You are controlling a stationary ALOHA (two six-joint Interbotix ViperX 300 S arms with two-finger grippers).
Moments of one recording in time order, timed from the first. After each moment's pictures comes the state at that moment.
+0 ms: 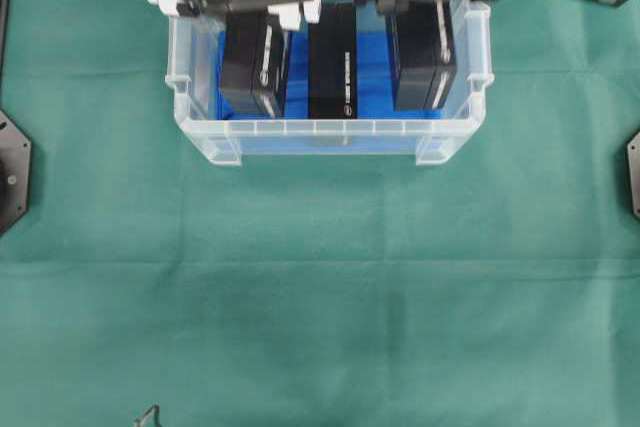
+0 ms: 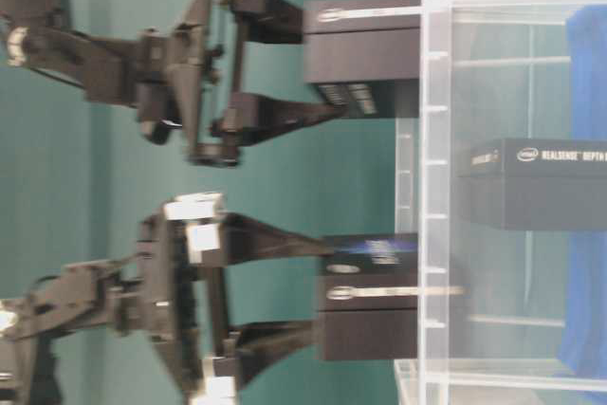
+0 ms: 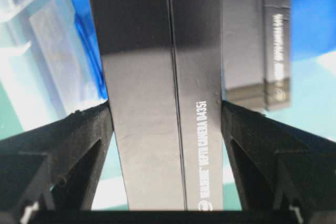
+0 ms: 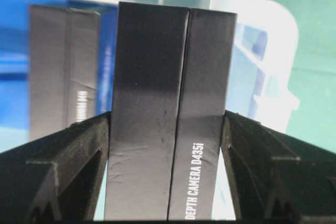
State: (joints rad) left arm 0.29 0.06 -0.15 0.06 1.43 -1.13; right arm -0.28 0.05 -0.11 -0.21 1.43 1.33
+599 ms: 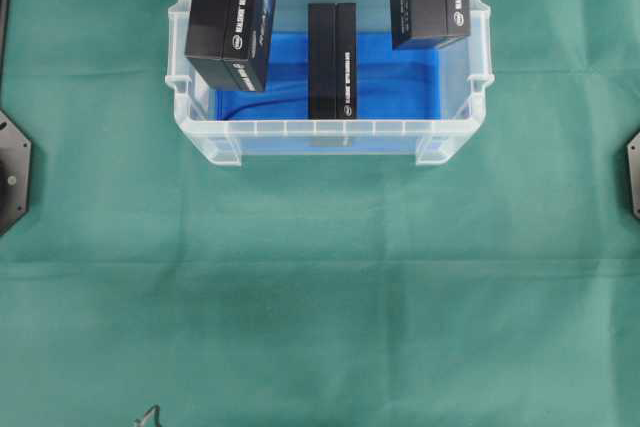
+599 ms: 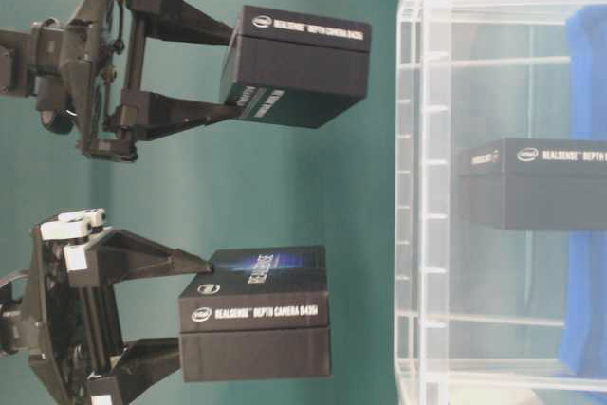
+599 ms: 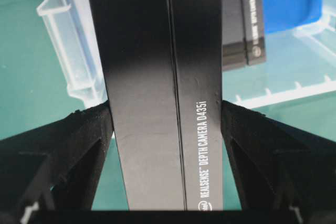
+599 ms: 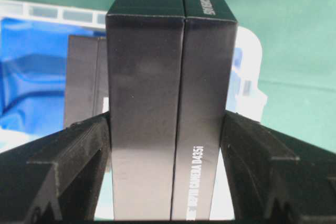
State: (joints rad) left arm 0.28 0.05 -0.38 0.06 1.67 -1.12; right arm -0.26 0.05 -0.32 -0.25 1.61 1.32
